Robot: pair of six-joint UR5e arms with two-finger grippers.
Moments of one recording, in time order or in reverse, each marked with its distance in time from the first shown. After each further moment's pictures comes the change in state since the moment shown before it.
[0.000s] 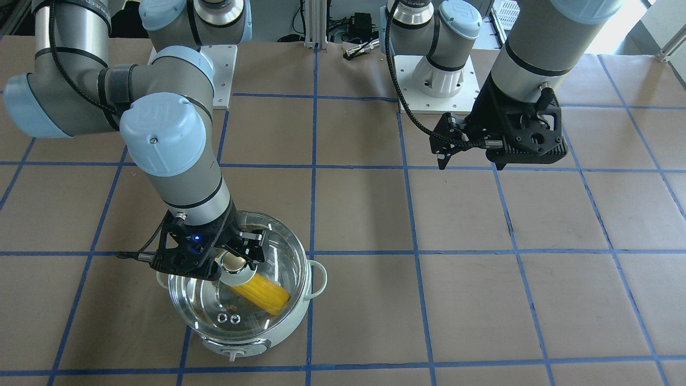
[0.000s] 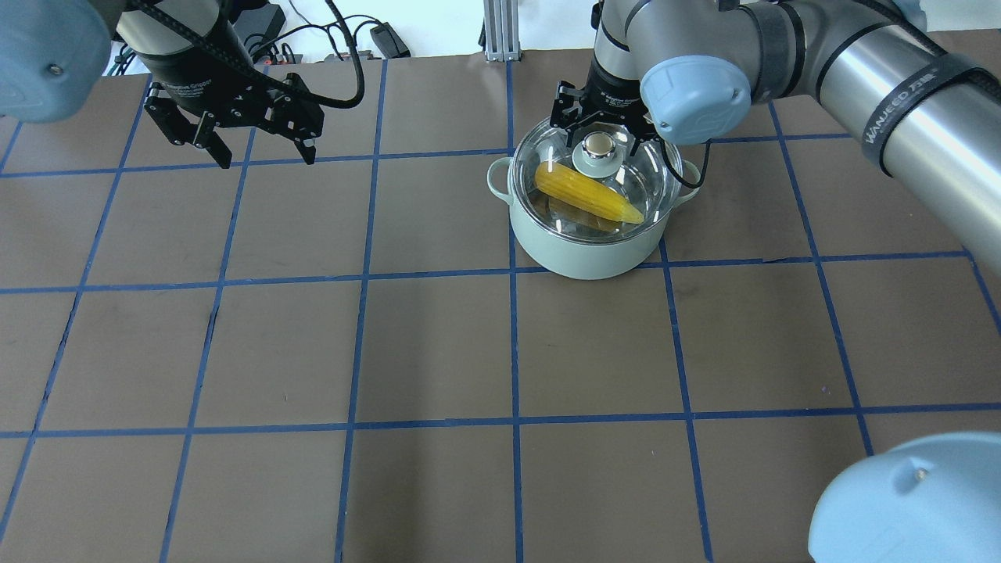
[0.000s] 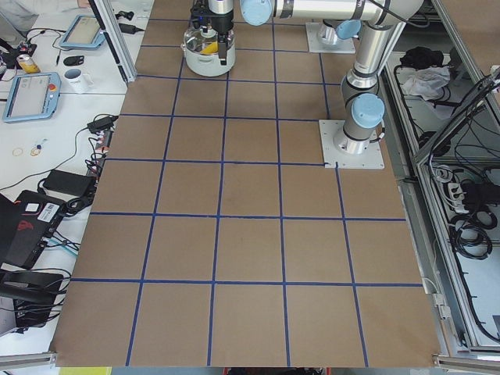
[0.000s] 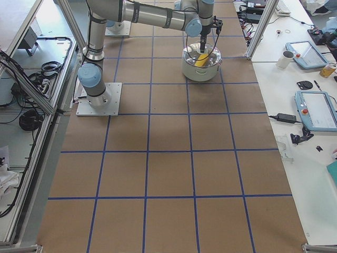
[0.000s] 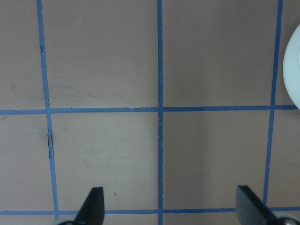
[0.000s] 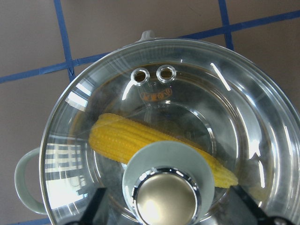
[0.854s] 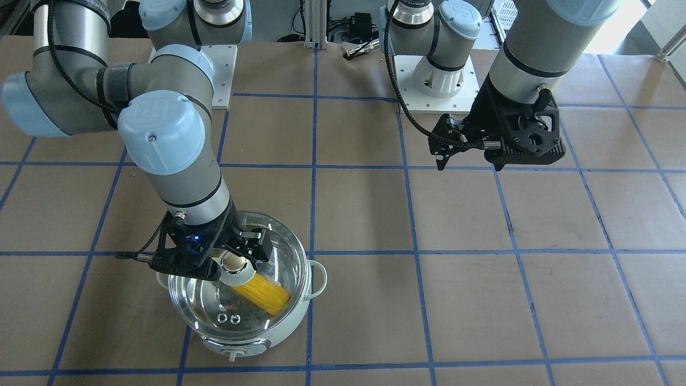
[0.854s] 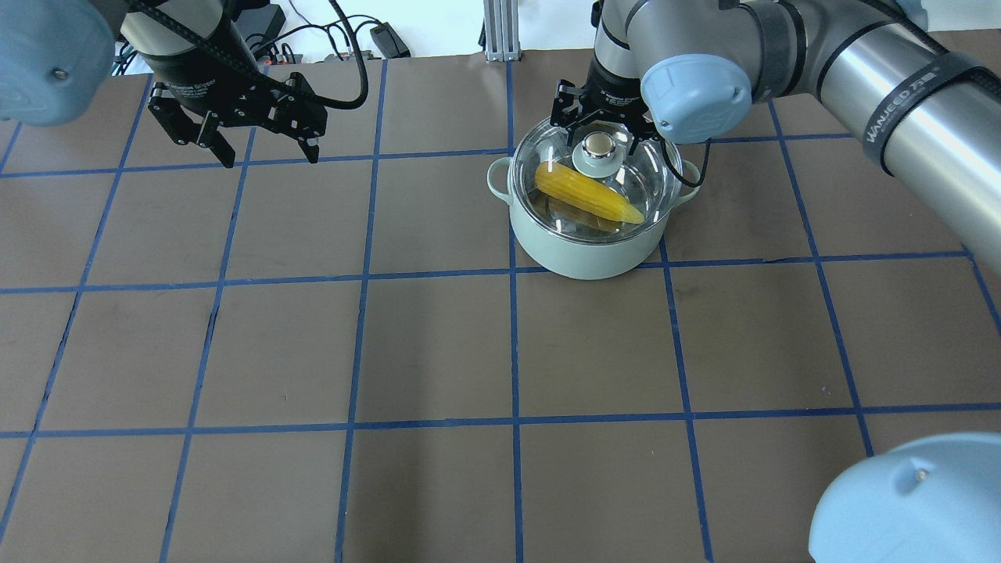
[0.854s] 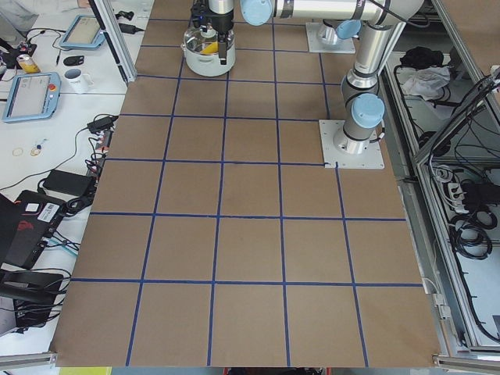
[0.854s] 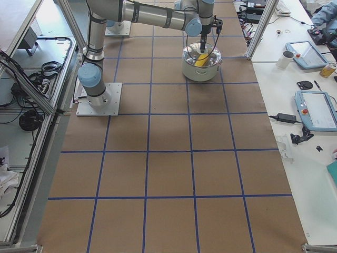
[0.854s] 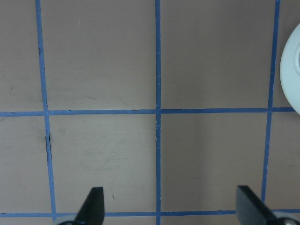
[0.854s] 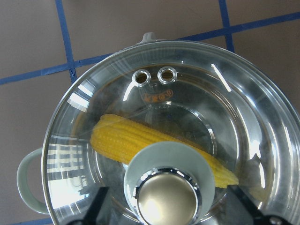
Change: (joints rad) left arm -0.005 0.002 -0.004 0.011 -0.004 -0.006; right arm 0.000 -0.001 -0.002 0.000 0.002 0.000
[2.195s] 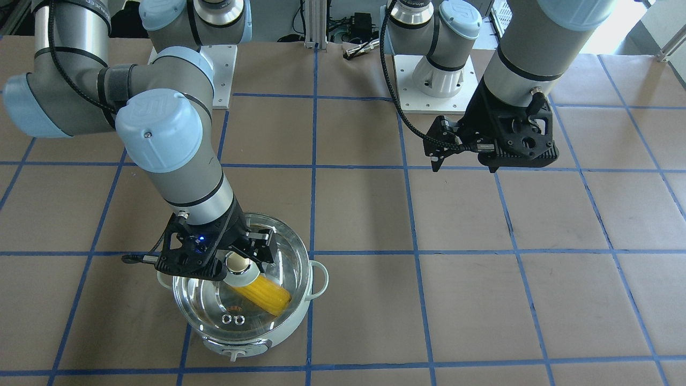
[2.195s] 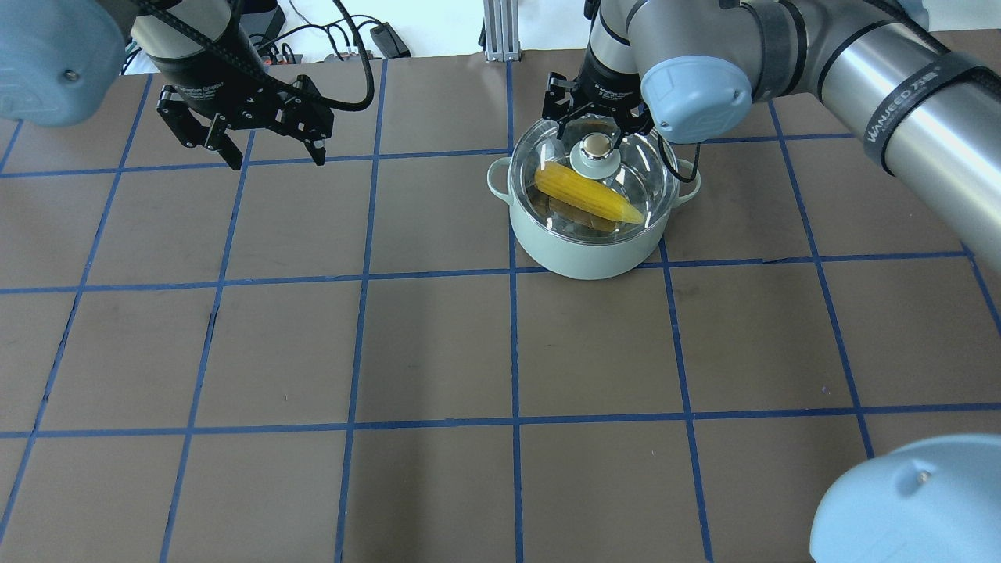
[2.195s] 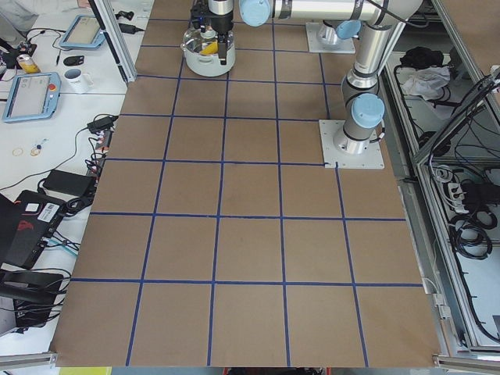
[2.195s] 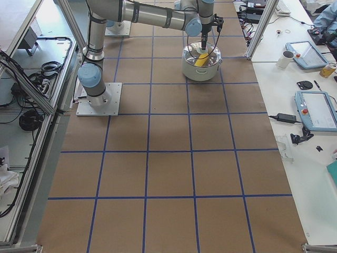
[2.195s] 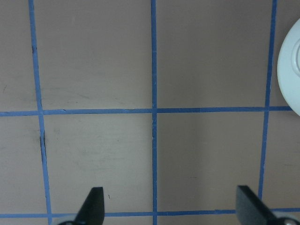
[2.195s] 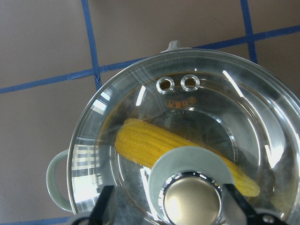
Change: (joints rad) left arm -0.005 -0.008 -0.002 0.001 -0.009 -0.004; right arm 0.000 -0.002 -0.001 -0.039 0.057 -0.014
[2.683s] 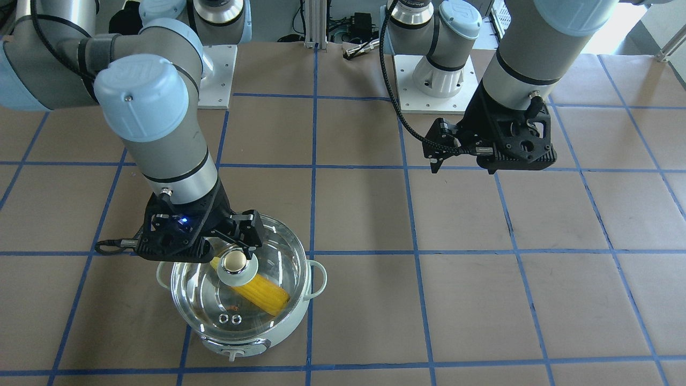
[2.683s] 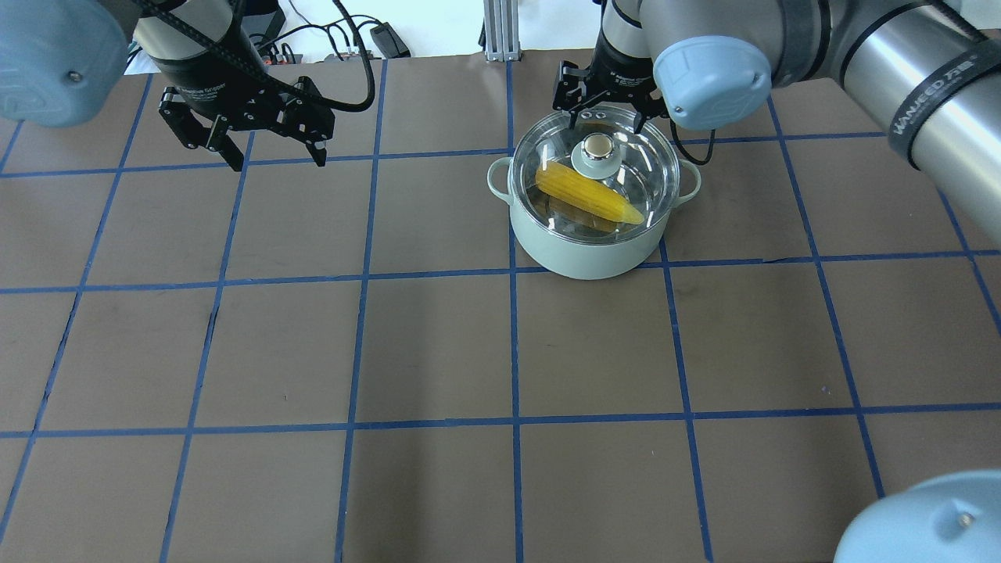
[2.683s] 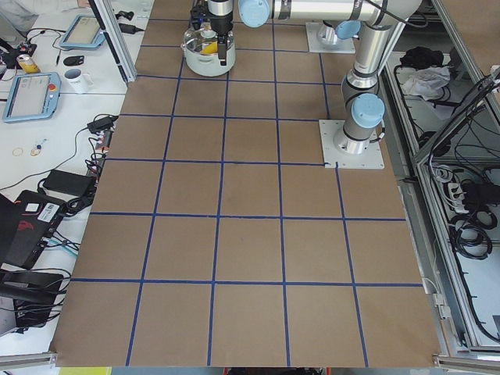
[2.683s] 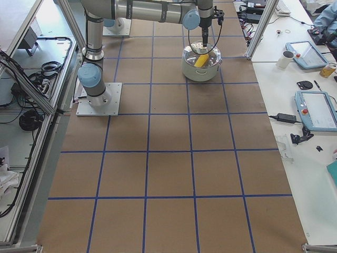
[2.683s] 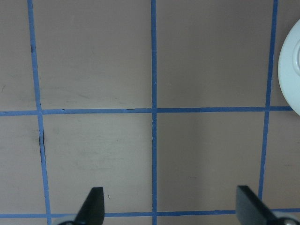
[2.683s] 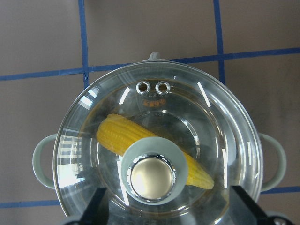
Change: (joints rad) left arm 0.000 -0.004 -0.002 0.002 -0.001 -0.002; right arm -0.014 -0.060 -0.025 0.076 -0.062 -0.116
